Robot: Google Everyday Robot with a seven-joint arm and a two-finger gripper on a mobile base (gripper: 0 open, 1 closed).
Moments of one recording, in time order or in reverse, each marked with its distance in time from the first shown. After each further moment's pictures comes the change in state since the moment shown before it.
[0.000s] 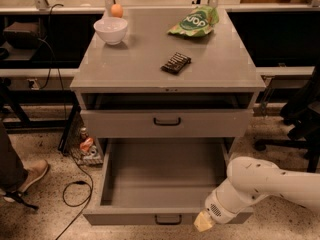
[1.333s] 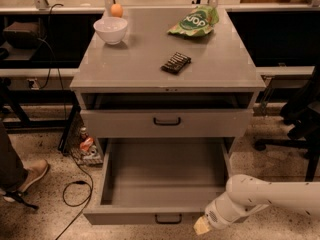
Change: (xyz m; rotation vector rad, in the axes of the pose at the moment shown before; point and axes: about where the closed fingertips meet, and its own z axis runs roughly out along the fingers) arm 0.007 -0.069 0.095 -0.028 -0.057 0.125
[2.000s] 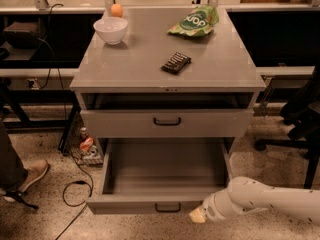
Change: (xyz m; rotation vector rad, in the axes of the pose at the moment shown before) arm -0.043 -0.014 0.007 0.024 -0.185 -0.095
